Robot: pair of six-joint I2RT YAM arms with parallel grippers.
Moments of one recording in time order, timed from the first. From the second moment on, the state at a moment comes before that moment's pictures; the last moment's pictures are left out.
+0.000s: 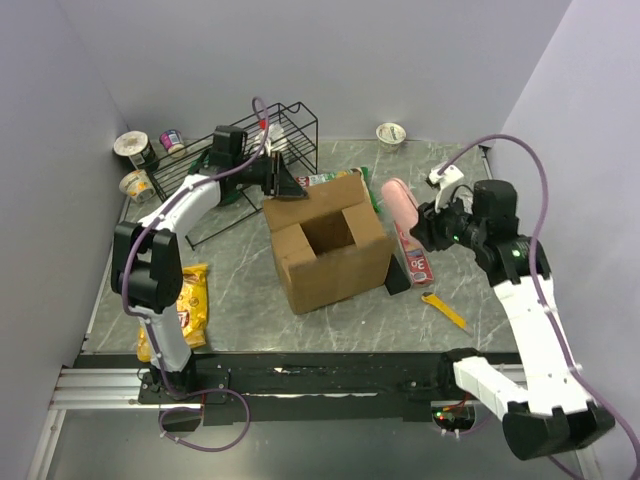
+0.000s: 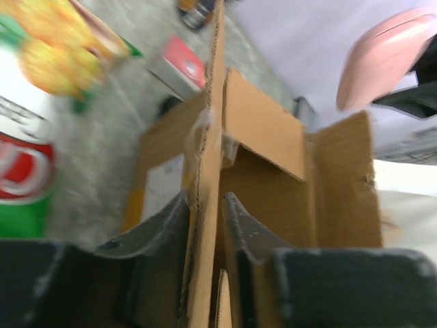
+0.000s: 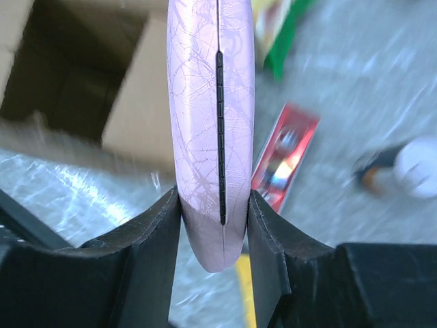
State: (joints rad) left arm -0.27 1.85 1.50 -0.18 1.09 -0.34; right arm 0.14 0.96 1.19 -0.80 -0.38 -0.28
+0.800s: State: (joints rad) left arm -0.27 1.86 1.77 -0.50 0.88 -0.09; right arm 0.07 1.22 1.09 -0.72 -0.28 -0.08
